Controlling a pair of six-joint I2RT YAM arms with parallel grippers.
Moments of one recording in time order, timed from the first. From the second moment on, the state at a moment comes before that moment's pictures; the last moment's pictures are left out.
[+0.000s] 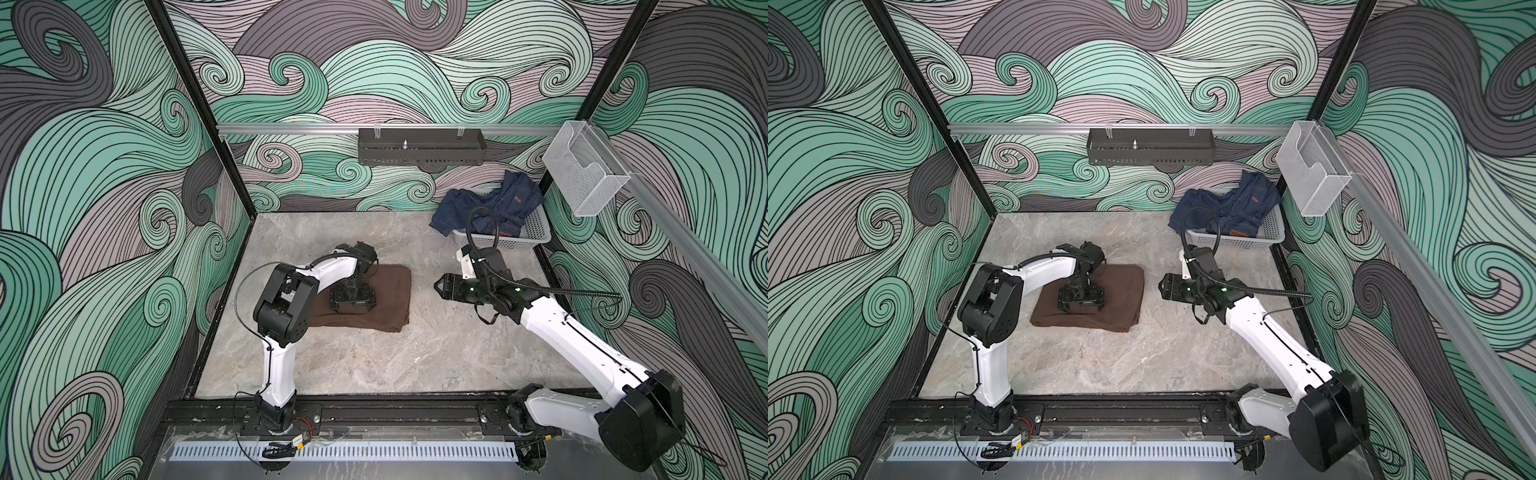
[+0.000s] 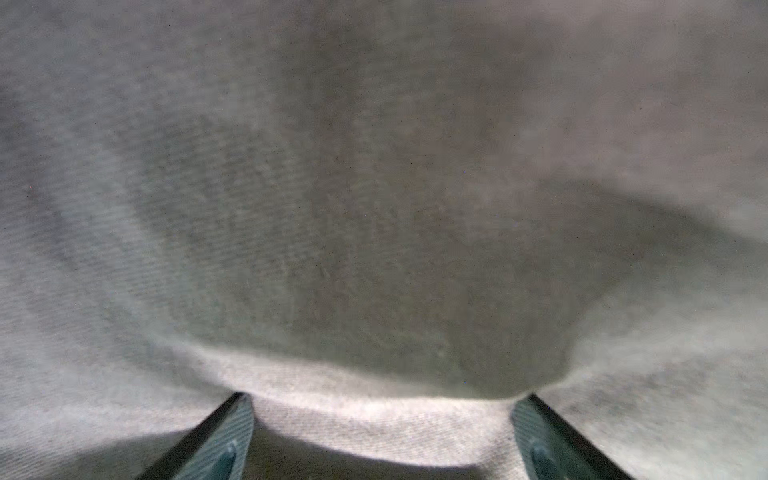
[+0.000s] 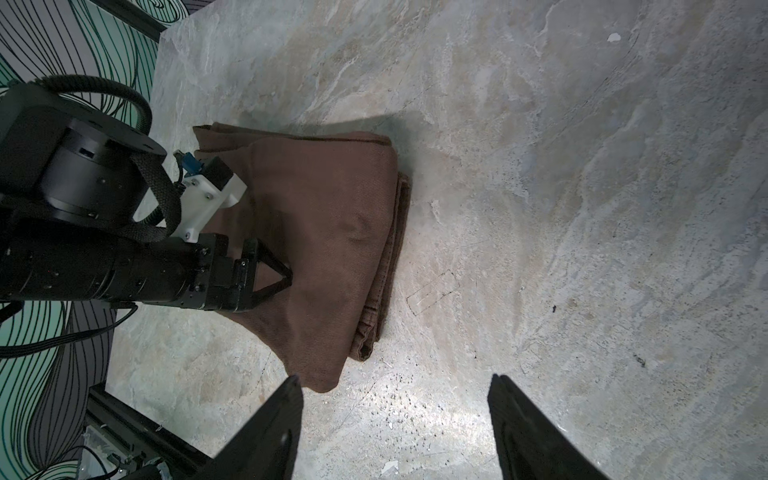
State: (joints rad) left arm -0.47 2.02 1.43 -1.07 0.01 -0.58; right arm 0.46 1.21 0.96 -0.59 -0.16 0.51
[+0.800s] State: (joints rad) left arm -0.18 2.24 1.81 -1.20 -0.03 -0.43; right arm 0.38 1.18 0.93 -0.54 -0.19 0.55
